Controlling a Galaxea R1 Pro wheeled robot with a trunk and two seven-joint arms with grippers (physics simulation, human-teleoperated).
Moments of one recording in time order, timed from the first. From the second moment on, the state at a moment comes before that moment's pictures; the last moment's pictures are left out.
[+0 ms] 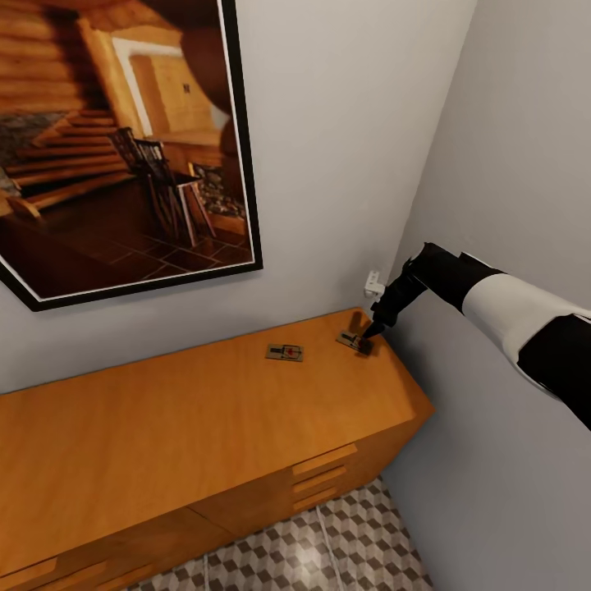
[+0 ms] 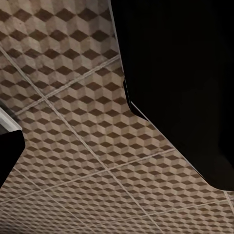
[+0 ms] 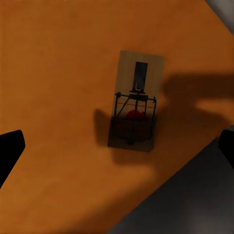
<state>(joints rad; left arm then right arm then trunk) -0.23 -0.03 -0.29 0.08 0.09 -0.05 0.16 -1.64 -0.14 1.15 -0.24 -0.07 0.34 1.14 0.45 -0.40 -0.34</state>
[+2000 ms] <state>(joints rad) -0.23 -0.03 -0.29 0.08 0.09 -0.05 0.16 -1.62 -0.14 1.15 -0.24 -0.07 0.34 1.12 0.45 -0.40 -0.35</state>
